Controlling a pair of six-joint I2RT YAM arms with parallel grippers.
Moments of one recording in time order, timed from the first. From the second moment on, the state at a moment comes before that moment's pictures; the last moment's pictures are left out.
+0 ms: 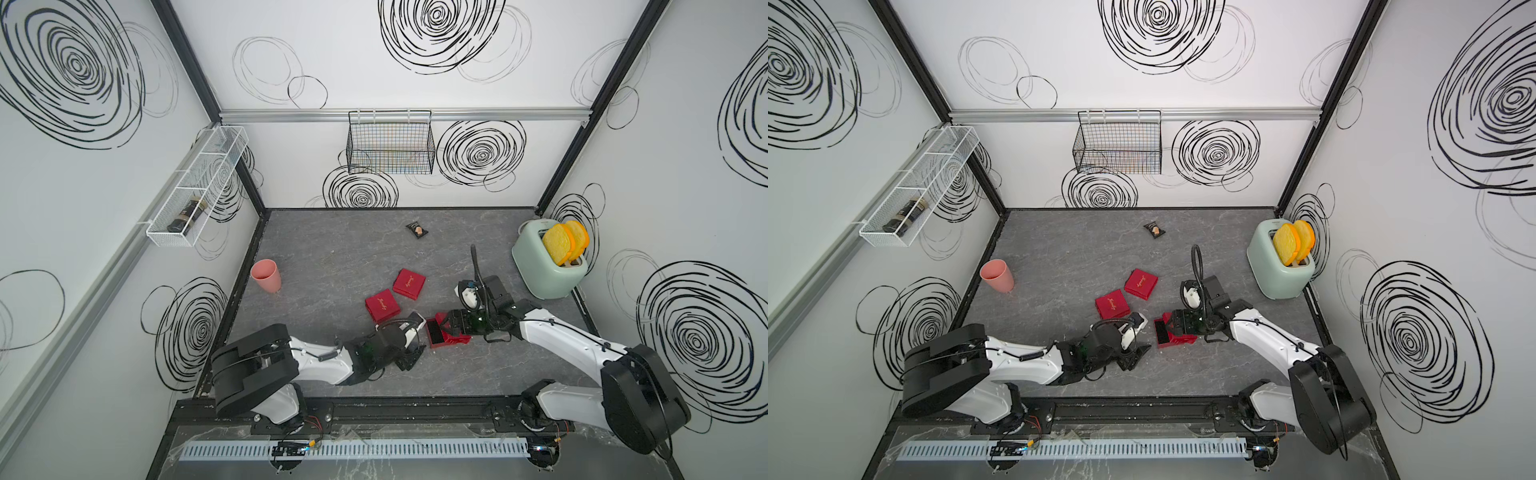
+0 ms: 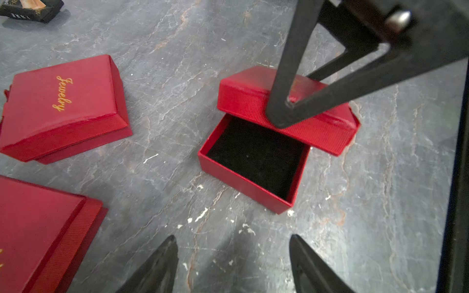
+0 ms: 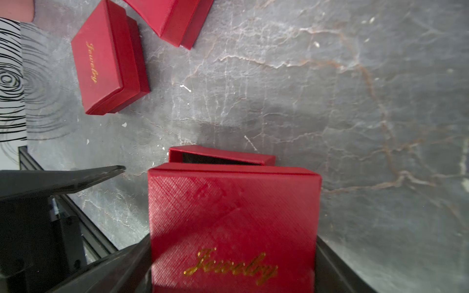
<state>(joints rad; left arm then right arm) -1.08 1.52 0.46 0.46 -0.16 -0.20 0.48 1.24 0.60 -0.42 -0.39 0.39</state>
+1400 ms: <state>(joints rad) -1.08 1.72 0.56 0.54 -0.27 -0.24 0.54 1.26 0.59 -0.34 -0.38 0.44</state>
